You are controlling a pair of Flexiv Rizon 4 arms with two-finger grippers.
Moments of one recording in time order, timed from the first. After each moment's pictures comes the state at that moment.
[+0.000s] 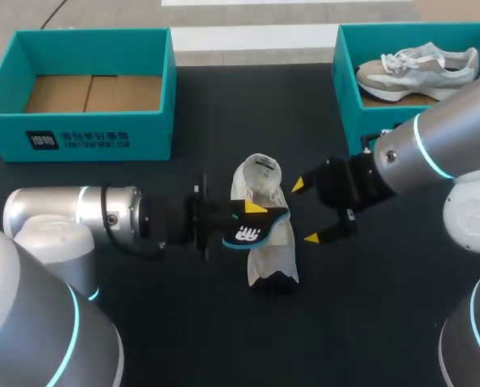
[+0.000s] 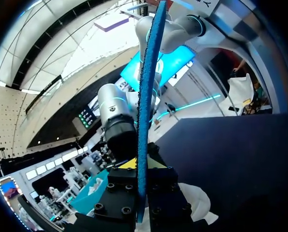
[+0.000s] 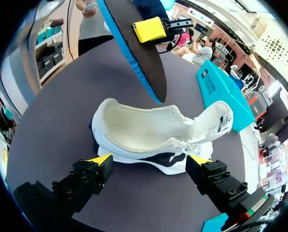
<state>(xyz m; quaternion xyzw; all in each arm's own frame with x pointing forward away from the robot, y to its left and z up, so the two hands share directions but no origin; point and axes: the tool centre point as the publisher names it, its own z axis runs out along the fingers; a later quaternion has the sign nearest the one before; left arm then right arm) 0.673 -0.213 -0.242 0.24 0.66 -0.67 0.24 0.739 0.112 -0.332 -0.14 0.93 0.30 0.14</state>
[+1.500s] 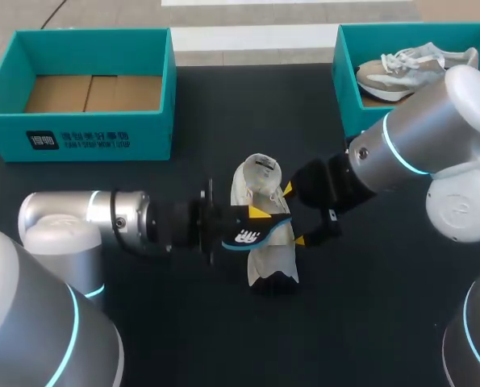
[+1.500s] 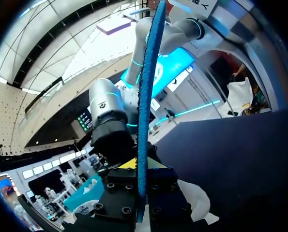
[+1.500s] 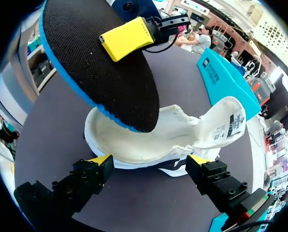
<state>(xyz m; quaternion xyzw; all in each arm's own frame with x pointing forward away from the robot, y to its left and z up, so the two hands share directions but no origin) 0.676 -0.220 -0.265 0.24 0.65 -0.69 0.22 0.739 0.127 -0.340 -0.10 0.95 0.26 0.11</state>
